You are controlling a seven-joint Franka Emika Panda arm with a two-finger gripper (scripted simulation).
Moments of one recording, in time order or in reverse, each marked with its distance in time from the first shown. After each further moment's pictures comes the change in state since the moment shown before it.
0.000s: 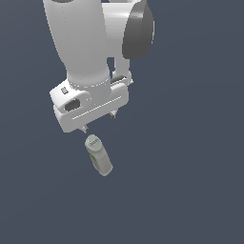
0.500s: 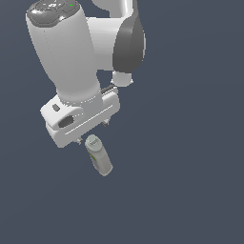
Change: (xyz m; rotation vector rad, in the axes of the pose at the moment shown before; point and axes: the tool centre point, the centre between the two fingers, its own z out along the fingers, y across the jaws) arm 0.007 0.029 0.019 0.008 -0.004 -0.124
